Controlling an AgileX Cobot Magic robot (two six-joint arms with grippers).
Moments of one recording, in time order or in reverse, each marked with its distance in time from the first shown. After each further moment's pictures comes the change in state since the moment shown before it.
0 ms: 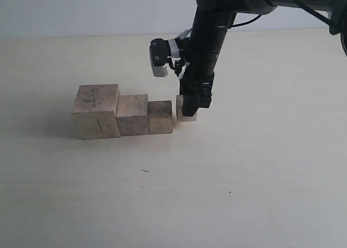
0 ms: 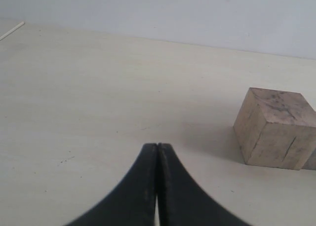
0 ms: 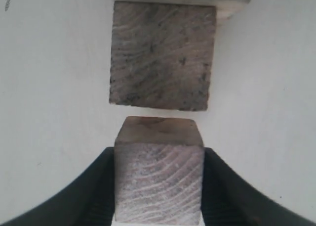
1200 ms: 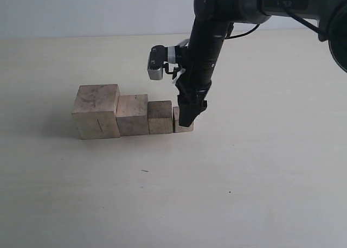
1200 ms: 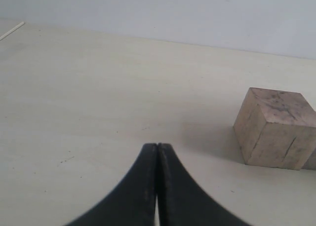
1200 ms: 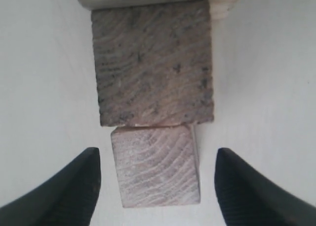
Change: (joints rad) left arm 0.000 0.000 0.000 0.000 0.000 0.000; right arm 0.000 0.038 0.000 0.032 0.000 0.122
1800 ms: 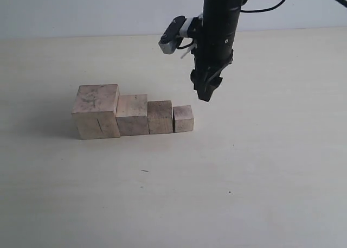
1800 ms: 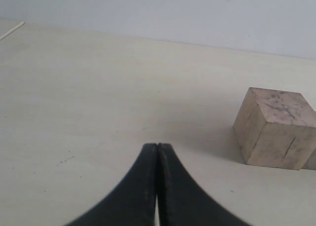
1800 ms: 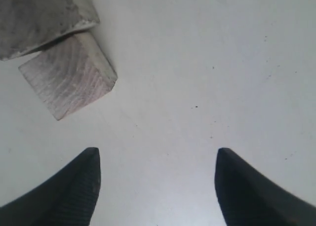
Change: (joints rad) left arm 0.000 0.000 0.000 0.000 0.000 0.000; right arm 0.001 -0.102 0.000 -0.291 0.000 0.459
